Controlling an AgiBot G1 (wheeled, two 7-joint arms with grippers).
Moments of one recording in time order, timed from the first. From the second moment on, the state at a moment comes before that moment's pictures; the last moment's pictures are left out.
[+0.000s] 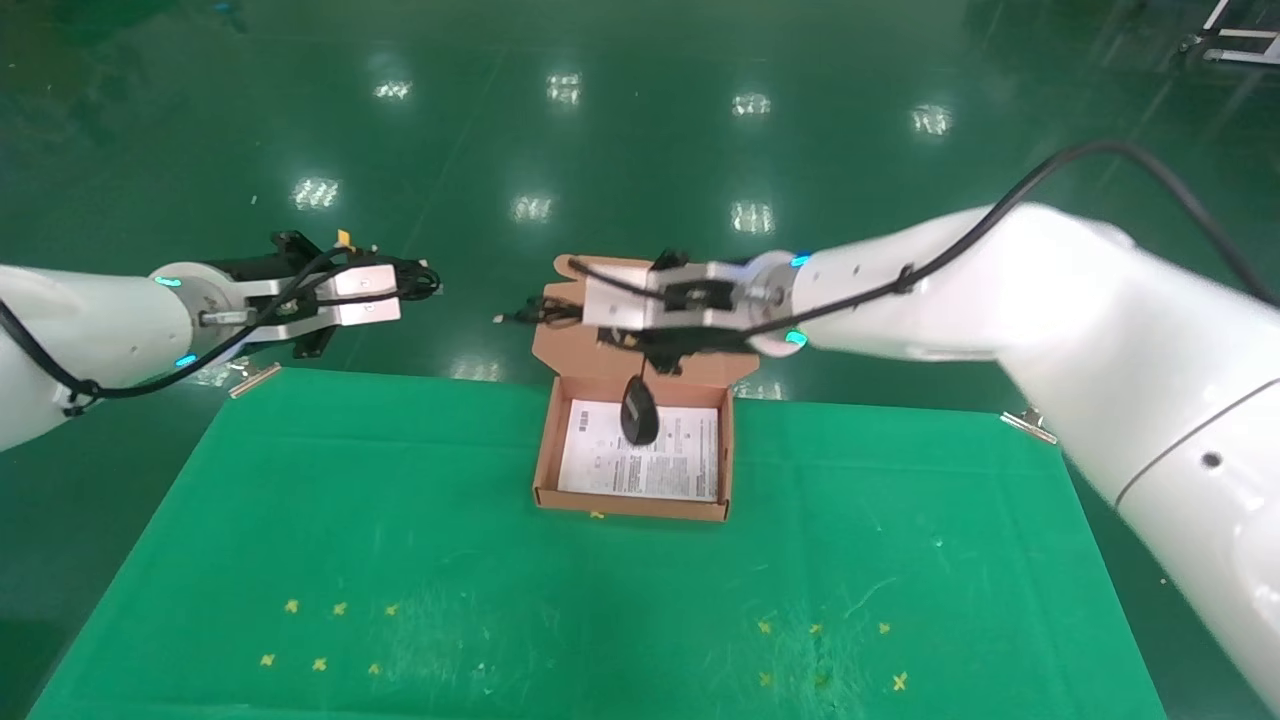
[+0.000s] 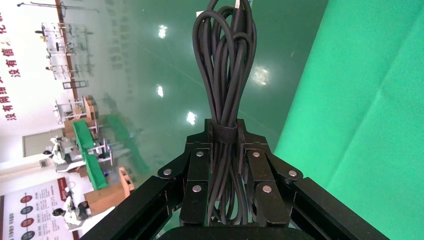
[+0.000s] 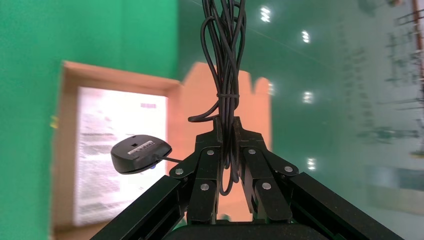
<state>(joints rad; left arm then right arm) -1.53 1.03 0.76 -1.13 2.58 0.89 -0.52 1.77 -1.37 -1.09 0.63 -1.68 -0.72 0.03</state>
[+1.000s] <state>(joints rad) -1.52 1.03 0.76 -1.15 2.60 0.90 -0.53 1.65 -1.37 -1.32 0.54 -1.39 -0.53 0.19</state>
